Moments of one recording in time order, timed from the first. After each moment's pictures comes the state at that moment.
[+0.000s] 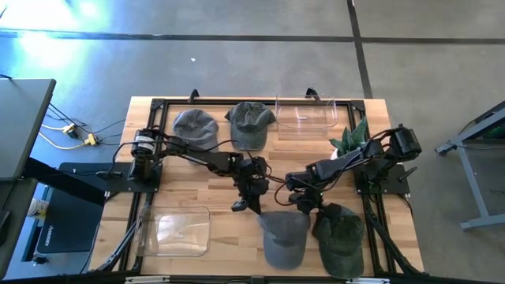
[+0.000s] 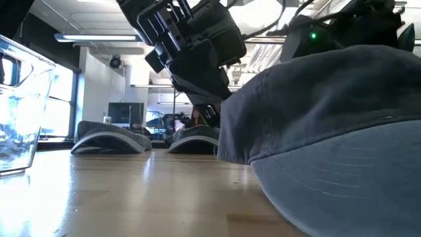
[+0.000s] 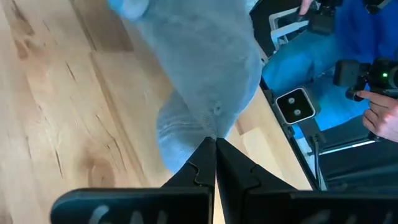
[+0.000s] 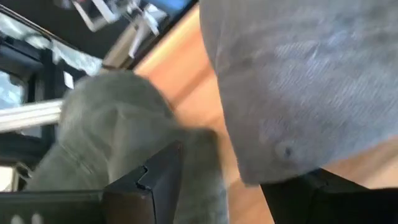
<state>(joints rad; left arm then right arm) -0.05 1.94 1.20 -0.04 0.77 -0.07 0.17 1.67 0.74 -0.37 -0.87 -0.54</state>
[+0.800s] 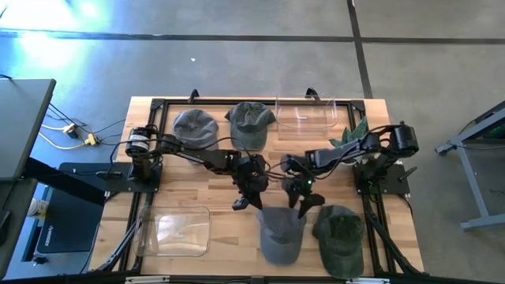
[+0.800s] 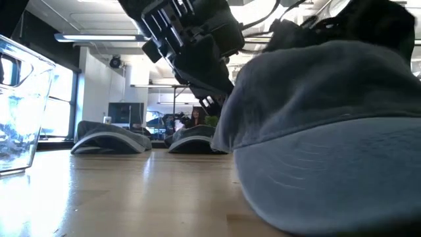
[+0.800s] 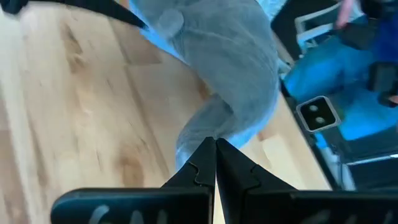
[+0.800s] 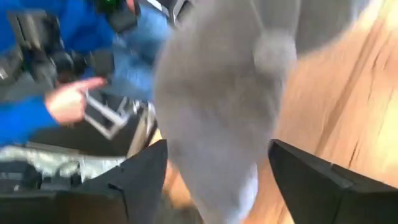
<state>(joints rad) -0.05 1.90 1.20 -0.07 0.65 -0.06 -0.01 1.68 0.74 -0.01 -1.02 0.03</state>
